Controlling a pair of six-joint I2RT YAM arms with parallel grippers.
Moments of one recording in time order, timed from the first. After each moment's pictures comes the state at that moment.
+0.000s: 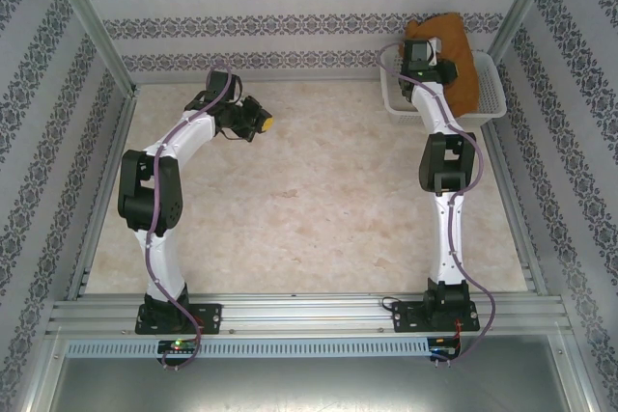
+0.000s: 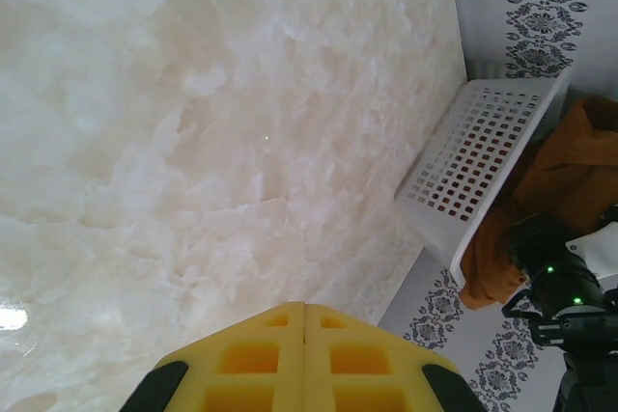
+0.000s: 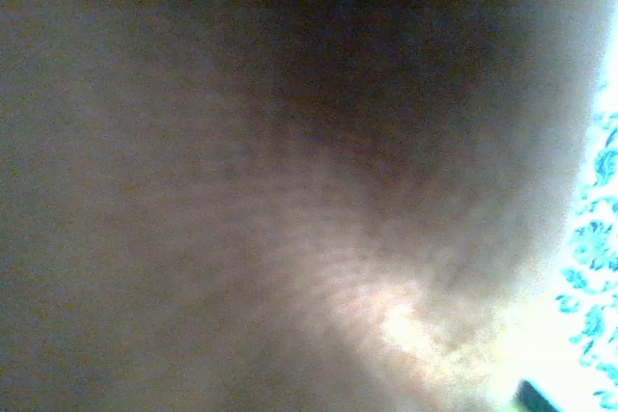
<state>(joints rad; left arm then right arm) -0.17 1.99 1.60 -0.44 0.55 -1.21 0.01 2.58 2.41 -0.49 0.91 -0.32</state>
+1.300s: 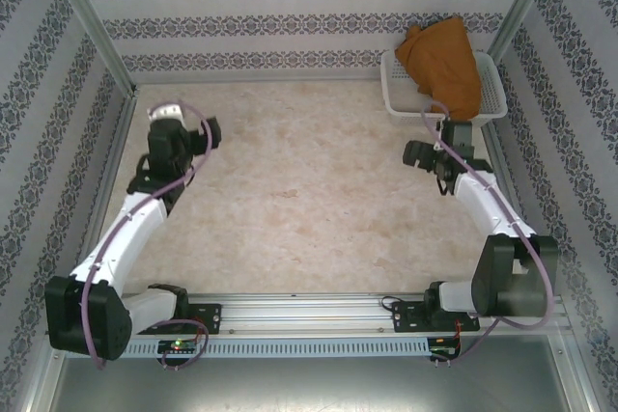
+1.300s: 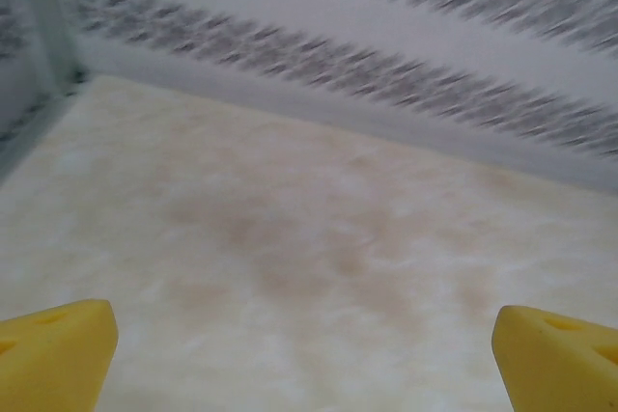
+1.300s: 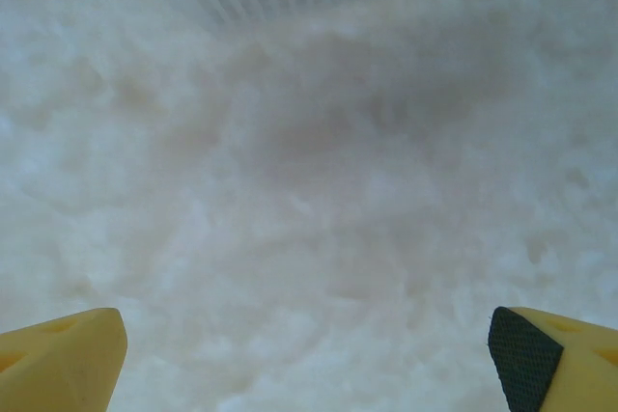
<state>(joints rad) -0.11 1.15 0.81 -0.06 -0.24 -0.26 -0.05 1.33 0.85 -0.33 0.01 0.23</state>
